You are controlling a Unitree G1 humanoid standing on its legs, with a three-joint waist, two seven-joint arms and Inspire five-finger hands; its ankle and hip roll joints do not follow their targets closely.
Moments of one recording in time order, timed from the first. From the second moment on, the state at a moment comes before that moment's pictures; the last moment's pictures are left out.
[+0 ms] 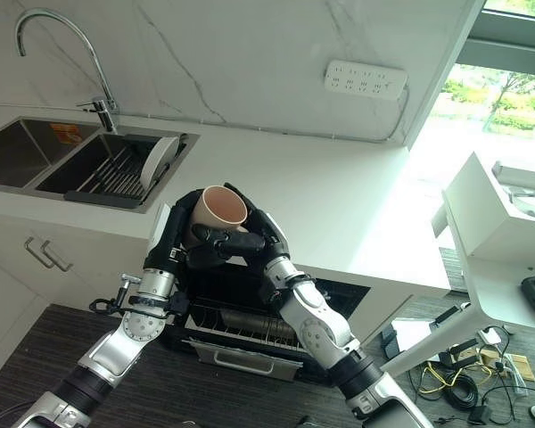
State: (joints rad) left arm -0.27 0.46 -0.44 0.13 0.08 -0.28 0.43; right arm -0.40 -0.28 0.49 0.05 0.96 -0.01 -0.11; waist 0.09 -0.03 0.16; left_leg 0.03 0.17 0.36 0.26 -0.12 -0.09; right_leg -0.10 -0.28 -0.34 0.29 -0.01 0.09
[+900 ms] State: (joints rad) left arm -0.29 0.47 -0.50 0.15 0.09 -0.27 0.41; right arm -0.40 -0.32 0.50 0.10 1.03 0.01 -0.07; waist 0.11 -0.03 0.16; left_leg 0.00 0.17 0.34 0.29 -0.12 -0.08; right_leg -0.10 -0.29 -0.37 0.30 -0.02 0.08
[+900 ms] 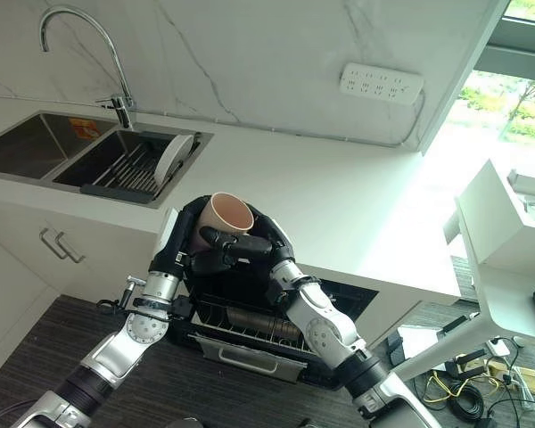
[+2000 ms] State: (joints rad) left arm -0.25 0.77 -0.28 -0.16 -0.03 -0.12 -0.28; right arm -0.23 -0.35 0.50 -0.03 1.25 -0.09 -0.13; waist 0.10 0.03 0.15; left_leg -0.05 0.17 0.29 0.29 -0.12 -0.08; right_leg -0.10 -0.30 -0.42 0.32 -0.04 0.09
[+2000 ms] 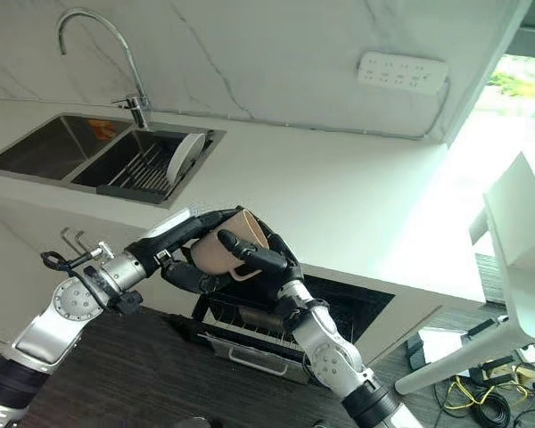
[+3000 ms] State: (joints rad) left arm 0.02 0.52 -0.15 -0.15 0.34 -0.29 0.67; right arm -0.23 -0.21 0.30 -0.14 1.44 -0.32 -0.20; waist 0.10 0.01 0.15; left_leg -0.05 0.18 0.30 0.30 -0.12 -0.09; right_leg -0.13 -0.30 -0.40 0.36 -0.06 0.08
